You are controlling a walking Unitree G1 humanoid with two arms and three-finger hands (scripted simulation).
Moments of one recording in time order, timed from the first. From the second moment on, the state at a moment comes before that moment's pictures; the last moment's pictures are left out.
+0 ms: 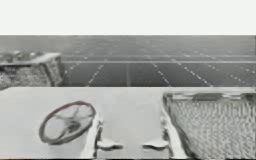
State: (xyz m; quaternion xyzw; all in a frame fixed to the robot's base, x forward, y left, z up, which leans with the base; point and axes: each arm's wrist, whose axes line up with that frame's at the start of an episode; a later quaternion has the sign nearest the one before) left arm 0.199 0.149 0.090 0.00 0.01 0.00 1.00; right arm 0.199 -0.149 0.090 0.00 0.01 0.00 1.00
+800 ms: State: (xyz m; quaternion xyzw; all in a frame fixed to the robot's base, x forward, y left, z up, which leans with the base) left arm 0.282 0.223 0.108 0.52 0.08 0.08 0.84; right arm 0.207 -0.124 0.055 -0.04 -0.13 -0.10 0.99
